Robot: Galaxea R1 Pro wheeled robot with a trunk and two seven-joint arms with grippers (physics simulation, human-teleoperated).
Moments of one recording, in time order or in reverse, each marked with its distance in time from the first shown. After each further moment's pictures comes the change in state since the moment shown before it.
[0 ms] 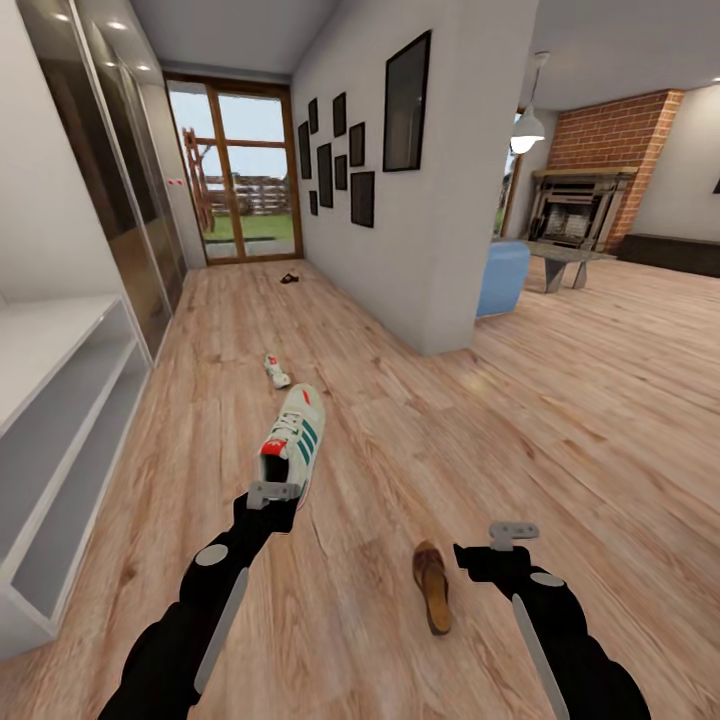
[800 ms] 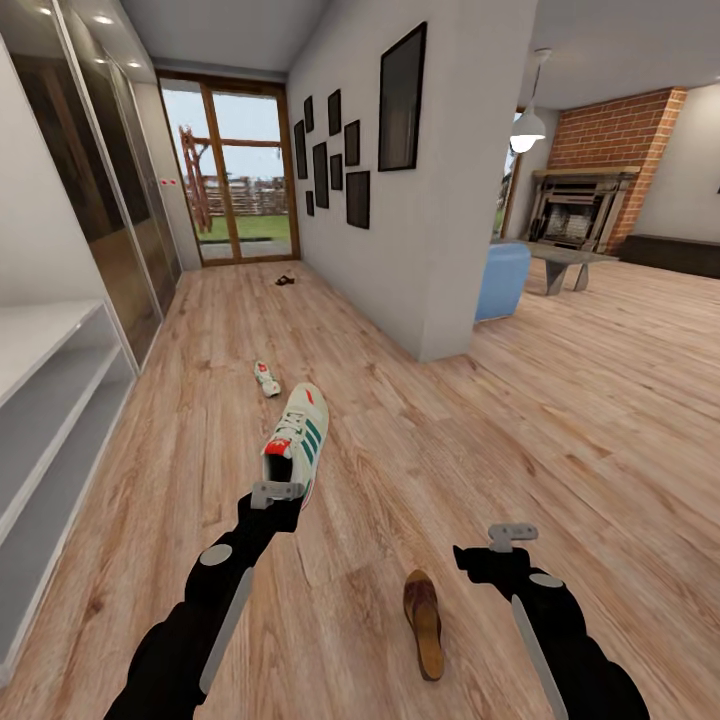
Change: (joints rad) left arm 0.000 -0.018 -0.001 0.000 -0.004 0.000 0.000; right arm 0.000 0.001 0.002 0.008 0.002 -0.001 0.000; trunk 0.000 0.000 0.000
